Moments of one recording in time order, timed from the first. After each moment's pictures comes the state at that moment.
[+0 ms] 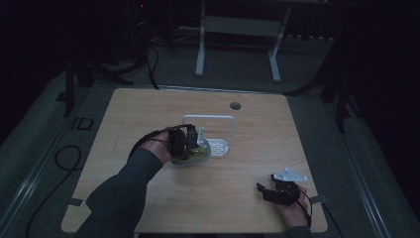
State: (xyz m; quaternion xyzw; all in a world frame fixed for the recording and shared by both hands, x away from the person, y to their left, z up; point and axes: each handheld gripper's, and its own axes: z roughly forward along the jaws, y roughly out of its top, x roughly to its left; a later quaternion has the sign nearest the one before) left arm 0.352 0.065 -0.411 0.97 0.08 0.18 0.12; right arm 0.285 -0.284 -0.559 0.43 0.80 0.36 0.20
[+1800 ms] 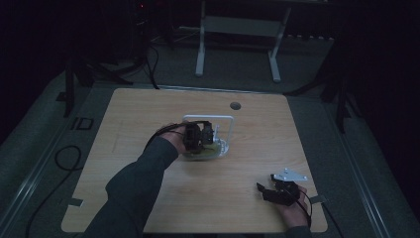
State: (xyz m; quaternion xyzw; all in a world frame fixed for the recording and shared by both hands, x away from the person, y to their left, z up) left arm 0.380 0.026 -0.420 0.98 0.02 0.19 0.10; right arm 0.285 -0.284 -0.559 0.43 0.80 0.36 0.20
